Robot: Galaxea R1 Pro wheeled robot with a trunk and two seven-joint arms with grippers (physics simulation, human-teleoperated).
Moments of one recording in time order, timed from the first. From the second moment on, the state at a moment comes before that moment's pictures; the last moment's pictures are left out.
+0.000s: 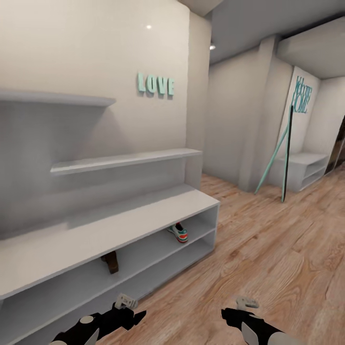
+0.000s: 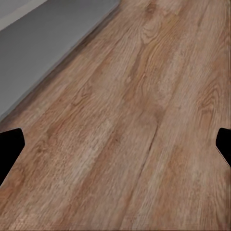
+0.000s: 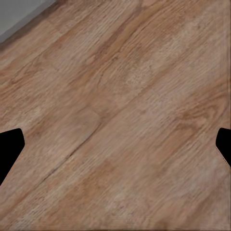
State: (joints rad) left arm -0.55 0.05 -0.05 -0.16 -0.06 -0.18 -0.57; right arm -0.61 -0.02 -0.11 -0.03 -0.04 -0.02 -0.02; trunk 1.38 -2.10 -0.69
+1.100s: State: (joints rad) left arm -0.55 0.05 -0.05 -0.16 -0.06 -0.18 -0.57; right arm -0.61 -0.02 -0.11 -0.03 -0.04 -0.02 -0.02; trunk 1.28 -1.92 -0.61
